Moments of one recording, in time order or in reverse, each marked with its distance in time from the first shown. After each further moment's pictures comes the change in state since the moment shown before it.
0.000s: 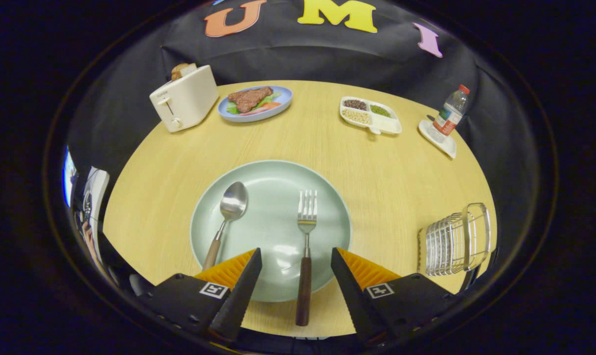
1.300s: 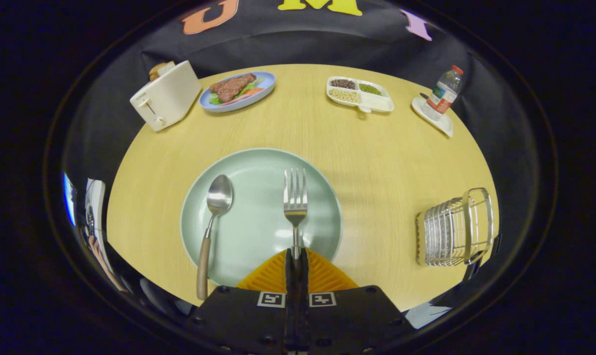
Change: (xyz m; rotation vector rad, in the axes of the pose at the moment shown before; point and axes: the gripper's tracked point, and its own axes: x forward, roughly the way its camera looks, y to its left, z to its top) arm -0.012 -0.017 -0.001 0.071 0.083 -0.006
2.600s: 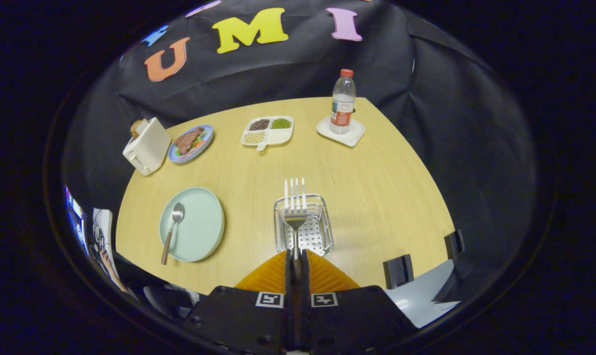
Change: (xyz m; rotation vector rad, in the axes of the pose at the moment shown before) arm -0.112 -0.203 -0.012 0.148 -0.144 -0.016
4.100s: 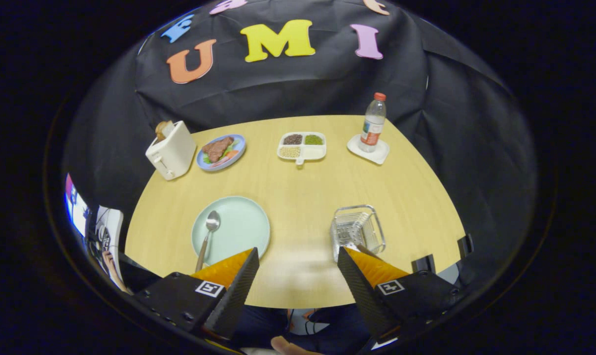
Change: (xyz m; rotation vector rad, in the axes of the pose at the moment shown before) arm -0.022 0.110 0.002 -0.057 -0.101 0.038
